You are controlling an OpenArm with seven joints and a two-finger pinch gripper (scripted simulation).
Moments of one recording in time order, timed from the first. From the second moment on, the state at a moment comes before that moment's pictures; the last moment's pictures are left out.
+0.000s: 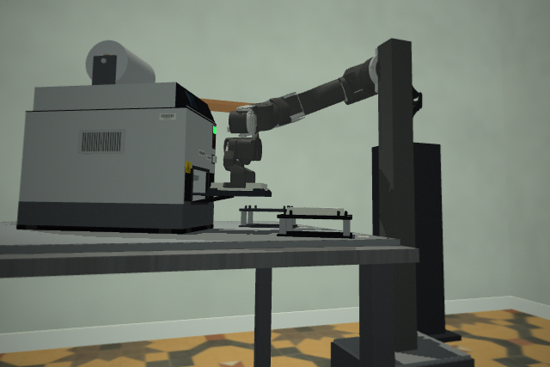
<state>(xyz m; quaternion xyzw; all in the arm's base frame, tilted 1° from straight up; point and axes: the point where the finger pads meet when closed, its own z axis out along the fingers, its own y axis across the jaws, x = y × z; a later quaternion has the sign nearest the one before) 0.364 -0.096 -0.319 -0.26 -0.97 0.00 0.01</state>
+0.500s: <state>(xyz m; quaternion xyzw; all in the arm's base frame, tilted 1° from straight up) 0.364 -0.096 -0.322 -0.26 -0.97 0.00 0.01</state>
